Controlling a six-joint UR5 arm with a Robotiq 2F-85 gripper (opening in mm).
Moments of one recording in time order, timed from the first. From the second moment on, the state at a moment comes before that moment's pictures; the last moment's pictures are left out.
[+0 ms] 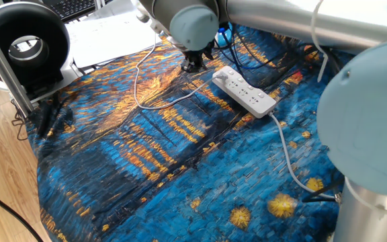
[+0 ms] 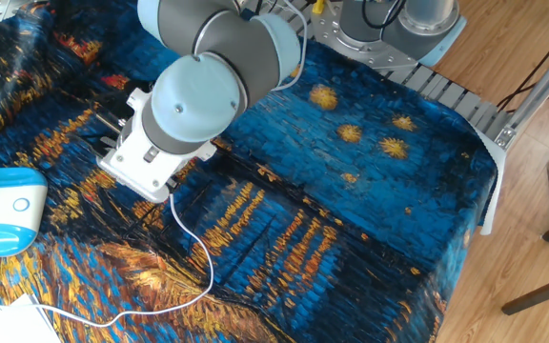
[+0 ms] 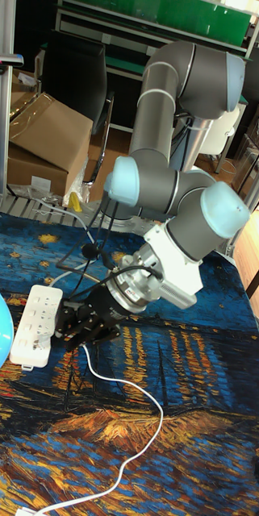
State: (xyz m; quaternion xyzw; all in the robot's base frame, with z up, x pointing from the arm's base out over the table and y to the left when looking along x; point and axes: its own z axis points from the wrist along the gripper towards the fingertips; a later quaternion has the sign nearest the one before) arm 0.625 -0.091 0.074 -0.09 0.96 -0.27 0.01
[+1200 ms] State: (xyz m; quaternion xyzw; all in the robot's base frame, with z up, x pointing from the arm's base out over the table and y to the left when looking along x) arm 0.613 -0.089 0.056 -0.02 0.96 -0.28 0.01
